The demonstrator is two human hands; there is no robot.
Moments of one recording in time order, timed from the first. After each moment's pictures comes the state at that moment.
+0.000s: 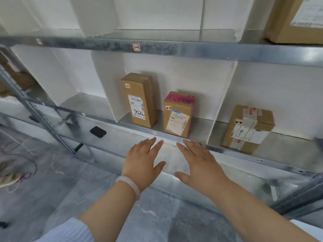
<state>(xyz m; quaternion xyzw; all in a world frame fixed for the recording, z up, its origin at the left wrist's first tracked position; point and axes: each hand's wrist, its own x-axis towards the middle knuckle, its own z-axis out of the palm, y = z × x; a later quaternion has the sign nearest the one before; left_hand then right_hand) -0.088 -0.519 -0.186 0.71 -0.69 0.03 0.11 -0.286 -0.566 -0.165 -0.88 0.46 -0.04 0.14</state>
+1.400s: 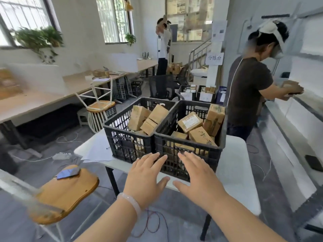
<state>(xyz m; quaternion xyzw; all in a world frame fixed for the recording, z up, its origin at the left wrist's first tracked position) 0.432 0.126 -0.144 0.97 -0.02 0.21 0.09 0.473 -0.067 -0.115 -0.94 -0.30 -0.03 0.19</state>
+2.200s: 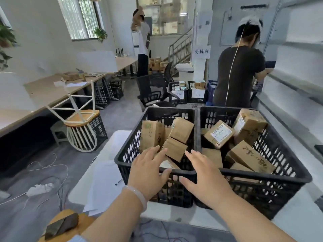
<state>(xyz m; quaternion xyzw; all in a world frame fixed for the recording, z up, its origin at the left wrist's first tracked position) 0.641 0.395 -0.133 0.98 -0.08 0.15 0.13 0.635 0.191 -0.122 -0.95 -0.16 -0.04 0.24</state>
